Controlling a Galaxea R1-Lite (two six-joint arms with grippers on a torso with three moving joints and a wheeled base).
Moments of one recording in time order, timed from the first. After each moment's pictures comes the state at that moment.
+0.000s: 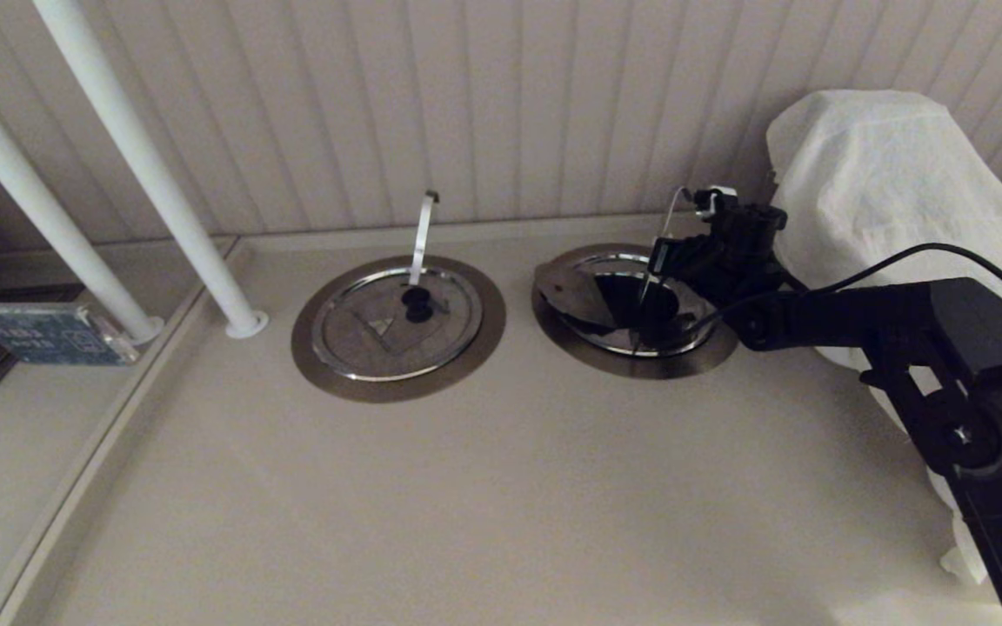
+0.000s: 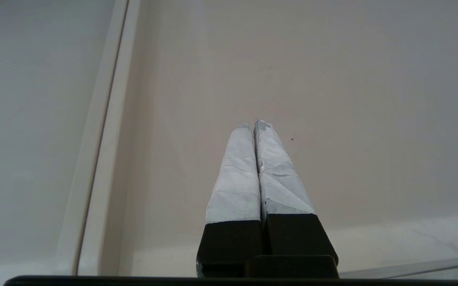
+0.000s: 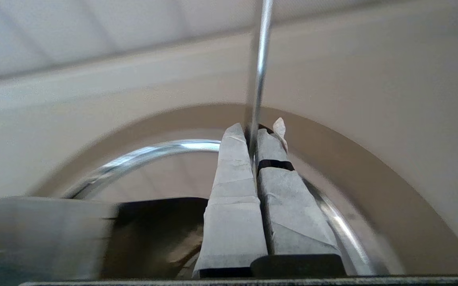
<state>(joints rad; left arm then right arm) 0.00 0.00 -0.04 0.10 -0.02 0.06 0.16 2.50 -1.96 -0.57 0.00 0.14</state>
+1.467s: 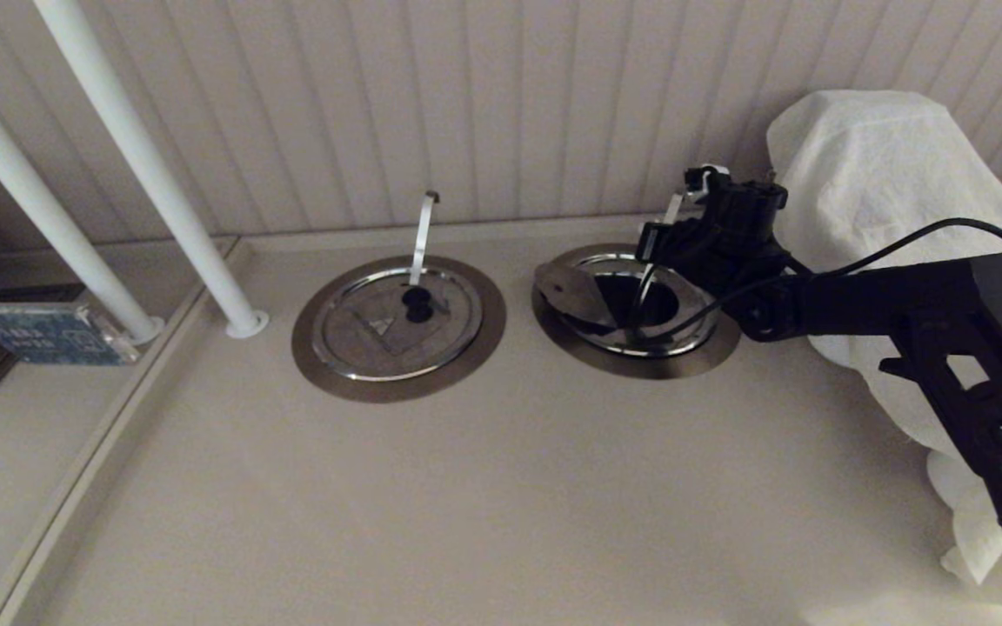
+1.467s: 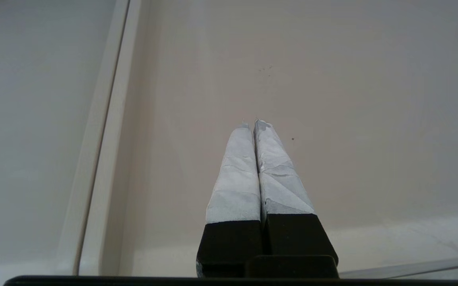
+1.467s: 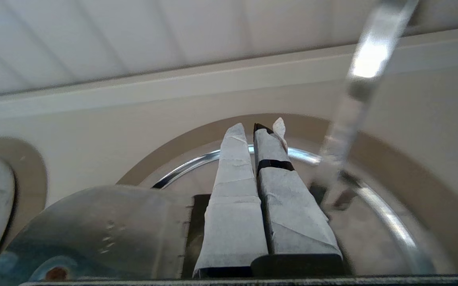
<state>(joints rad) 0.00 0.00 -0.04 0.10 -0.02 0.05 0.22 2.39 -1.87 -0.56 0.00 0.15</state>
